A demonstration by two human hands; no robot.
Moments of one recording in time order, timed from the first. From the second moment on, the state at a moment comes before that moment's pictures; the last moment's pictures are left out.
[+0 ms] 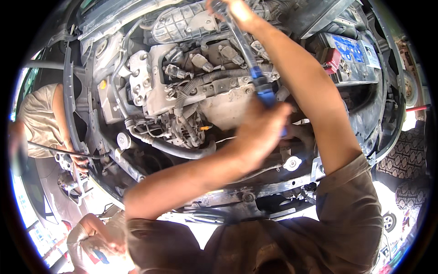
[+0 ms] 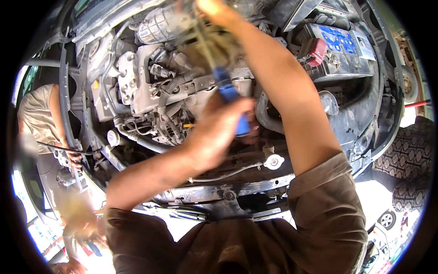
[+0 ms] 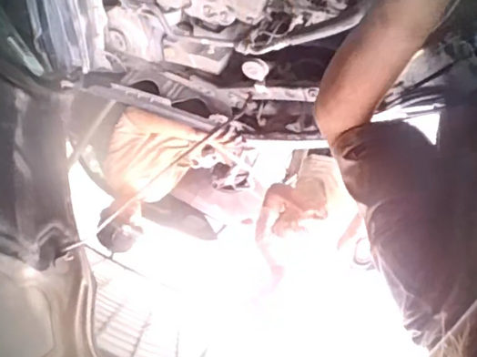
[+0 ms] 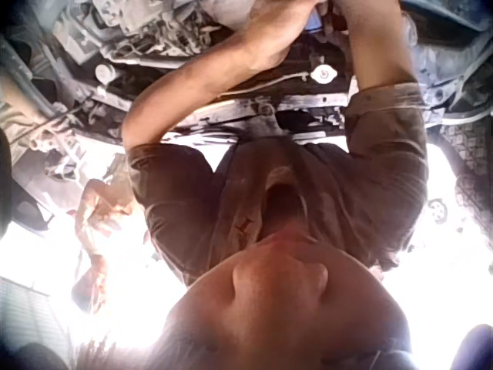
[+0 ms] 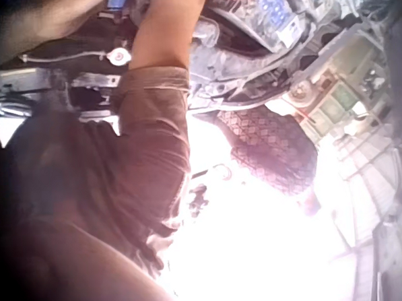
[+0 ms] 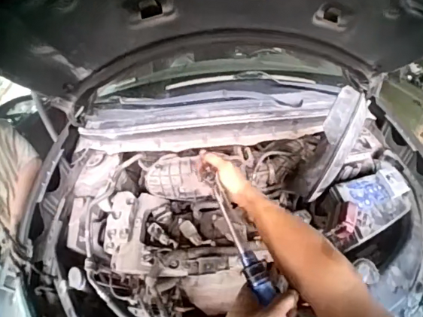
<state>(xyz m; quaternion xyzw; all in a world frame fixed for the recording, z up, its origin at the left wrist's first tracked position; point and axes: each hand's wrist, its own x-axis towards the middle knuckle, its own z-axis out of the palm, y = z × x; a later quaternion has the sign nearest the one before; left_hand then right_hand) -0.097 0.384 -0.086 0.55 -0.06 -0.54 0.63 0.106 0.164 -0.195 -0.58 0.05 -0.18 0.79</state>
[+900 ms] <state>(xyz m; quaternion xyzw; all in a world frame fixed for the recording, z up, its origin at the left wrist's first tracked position) -0.092 0.368 -0.063 0.59 -0.08 -0.54 0.60 0.032 0.112 -0.164 -0.56 0.09 -0.20 0.80</state>
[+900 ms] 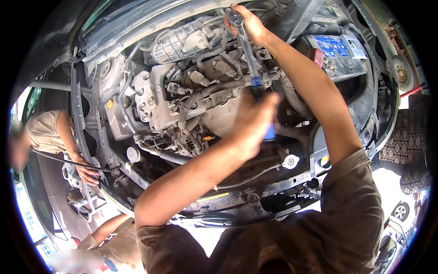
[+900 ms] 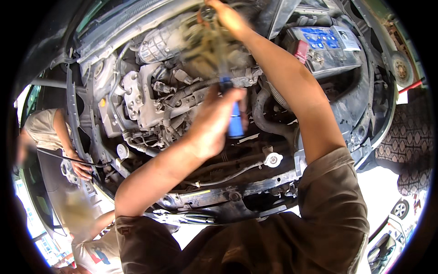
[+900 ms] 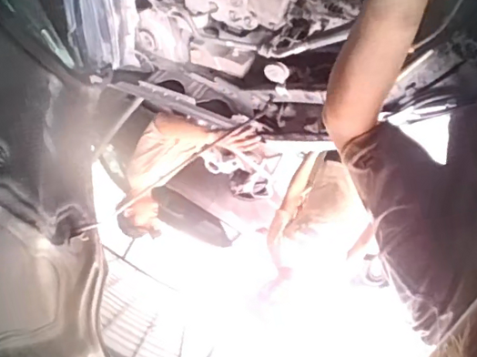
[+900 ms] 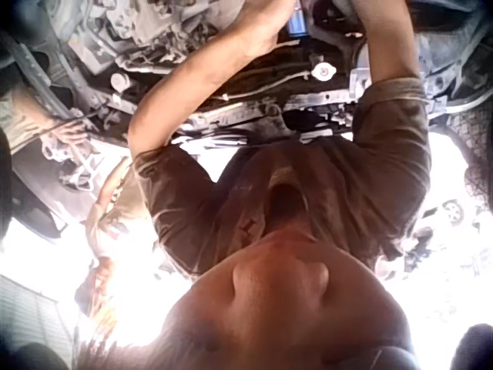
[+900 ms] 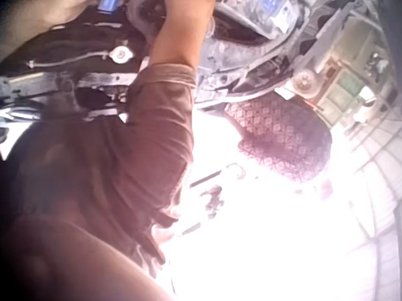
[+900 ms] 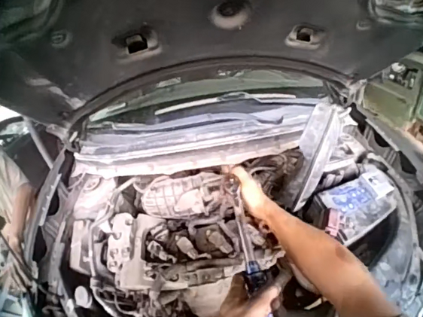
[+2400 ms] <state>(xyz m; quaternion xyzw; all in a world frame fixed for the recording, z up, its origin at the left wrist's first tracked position) -0.369 0.681 -0.176 0.84 -0.12 -0.27 0.46 -0.434 0.410 -0.156 -0.95 0.12 -0.03 0.27</state>
